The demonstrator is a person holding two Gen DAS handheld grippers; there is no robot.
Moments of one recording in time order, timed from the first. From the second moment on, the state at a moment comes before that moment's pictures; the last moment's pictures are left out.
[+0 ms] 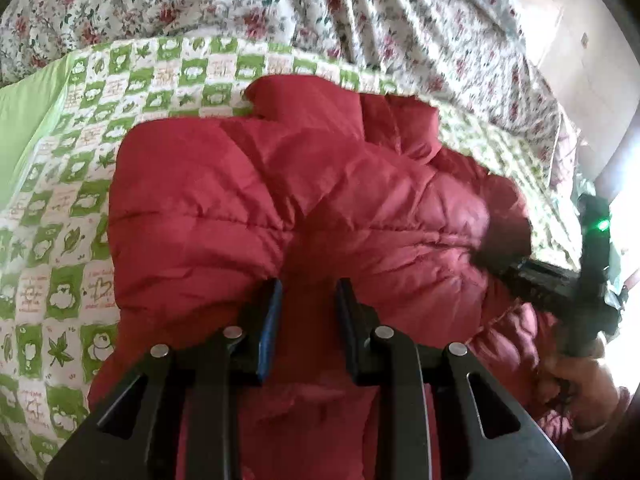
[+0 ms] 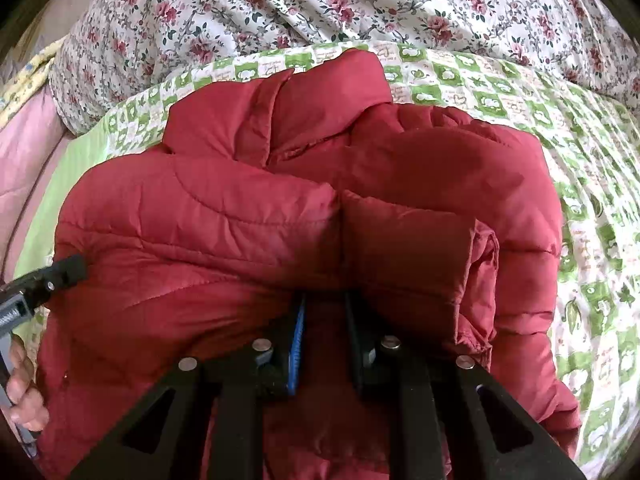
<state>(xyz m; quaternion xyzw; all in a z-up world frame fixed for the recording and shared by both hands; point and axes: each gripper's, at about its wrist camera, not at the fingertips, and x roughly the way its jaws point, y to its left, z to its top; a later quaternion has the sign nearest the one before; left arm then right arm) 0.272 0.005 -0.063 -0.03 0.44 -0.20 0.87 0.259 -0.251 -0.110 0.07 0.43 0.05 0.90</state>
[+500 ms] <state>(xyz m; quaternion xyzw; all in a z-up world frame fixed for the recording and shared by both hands) 0.263 0.004 -0.062 -0.03 0.44 -0.19 0.88 0.244 -0.262 -0.109 0.07 0.43 0.03 0.90</state>
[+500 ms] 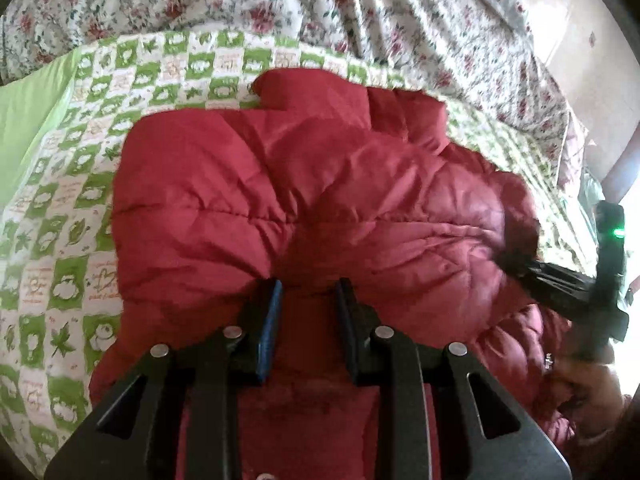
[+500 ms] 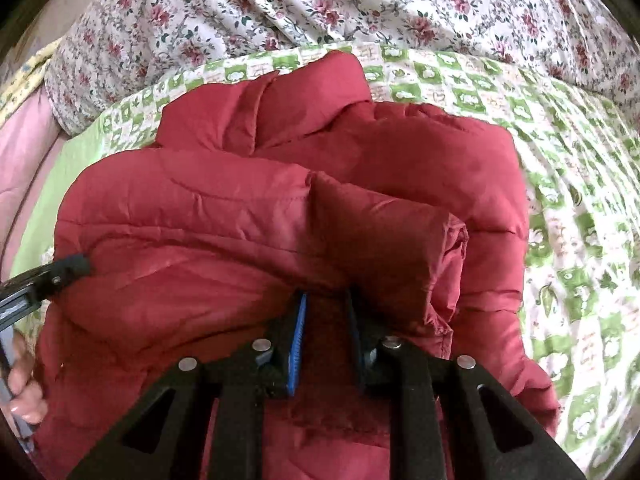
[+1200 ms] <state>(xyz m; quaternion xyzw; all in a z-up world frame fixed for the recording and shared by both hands) 0.250 0.008 -0.061 -0.03 0.46 -0.17 0.87 0.239 -0.273 -0.111 0.12 0.42 0.05 0.90</state>
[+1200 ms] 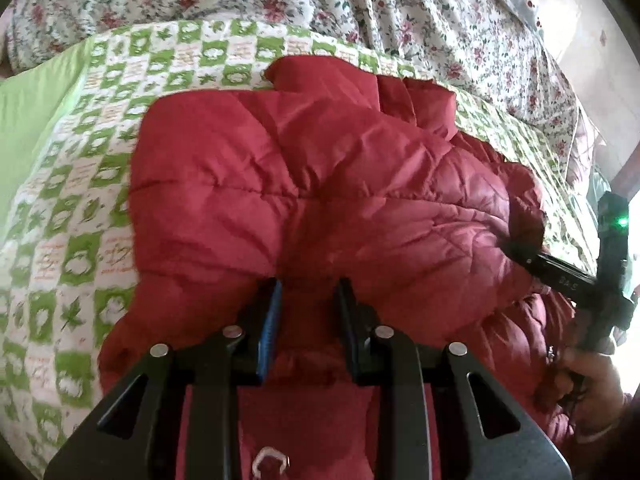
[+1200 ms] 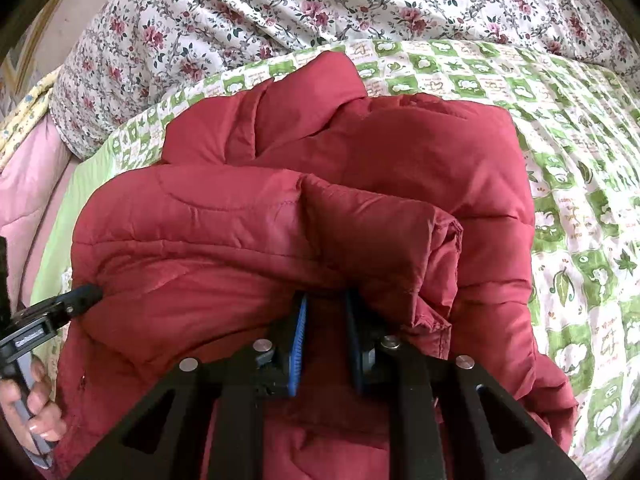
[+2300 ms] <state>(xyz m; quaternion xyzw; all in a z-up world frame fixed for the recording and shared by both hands) 0.112 0.101 -0.059 -0.10 0.48 -0.11 0.87 0.048 -0.295 -0.059 0.17 0.39 0.08 0.90</state>
